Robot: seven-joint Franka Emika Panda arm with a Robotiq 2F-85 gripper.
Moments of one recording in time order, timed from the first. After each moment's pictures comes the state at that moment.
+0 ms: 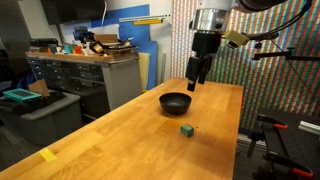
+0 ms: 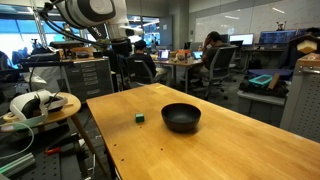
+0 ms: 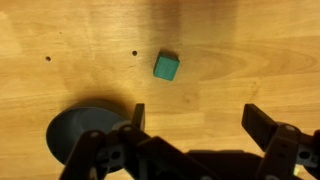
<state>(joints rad) 0.11 -0.16 0.18 -2.56 0.02 2.54 0.35</state>
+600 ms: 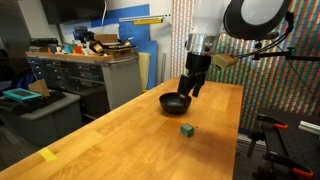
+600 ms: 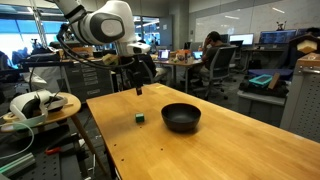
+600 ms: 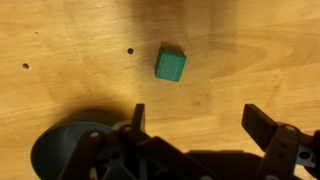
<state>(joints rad) 0.10 0.03 0.15 -2.54 0.02 2.72 0.38</state>
